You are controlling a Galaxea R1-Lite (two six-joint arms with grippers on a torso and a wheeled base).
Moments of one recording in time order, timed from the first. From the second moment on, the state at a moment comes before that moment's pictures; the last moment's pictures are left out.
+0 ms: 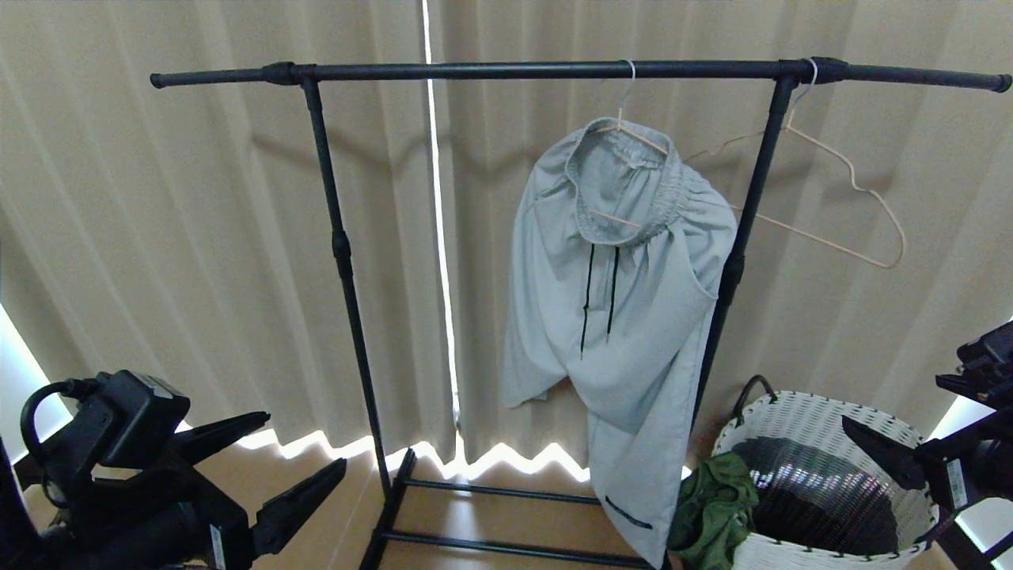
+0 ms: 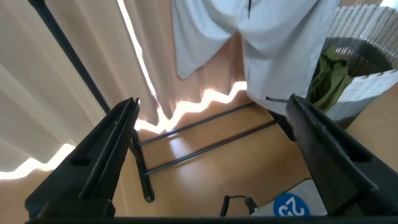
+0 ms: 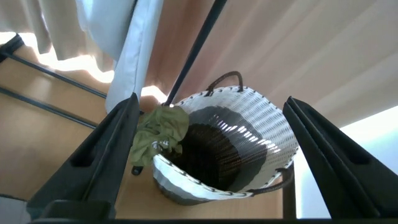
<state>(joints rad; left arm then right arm) -0.38 1.24 -0.15 -0.82 -0.08 0.09 0.12 1.14 -0.38 -0.36 -0.12 -0.31</state>
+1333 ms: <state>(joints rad) -0.40 1.20 -0.13 -0.82 -0.08 0.11 0.00 1.17 -0.31 -0.36 -0.12 -0.41</state>
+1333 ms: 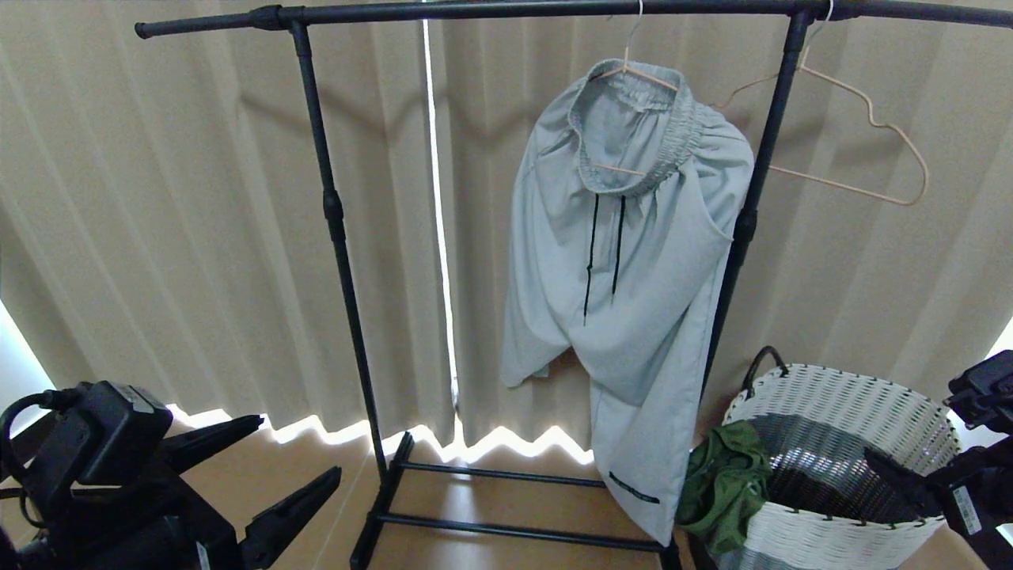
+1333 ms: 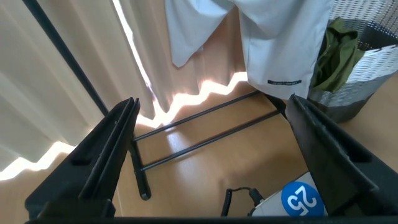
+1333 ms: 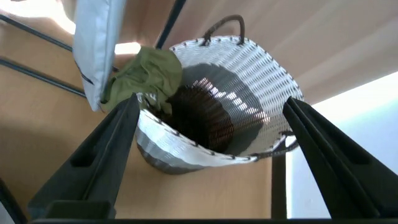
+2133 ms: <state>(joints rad) -0.44 1.20 -0.13 -0.82 -0.08 0.10 -0.07 1.35 -0.28 -0.36 -0.11 -0.43</state>
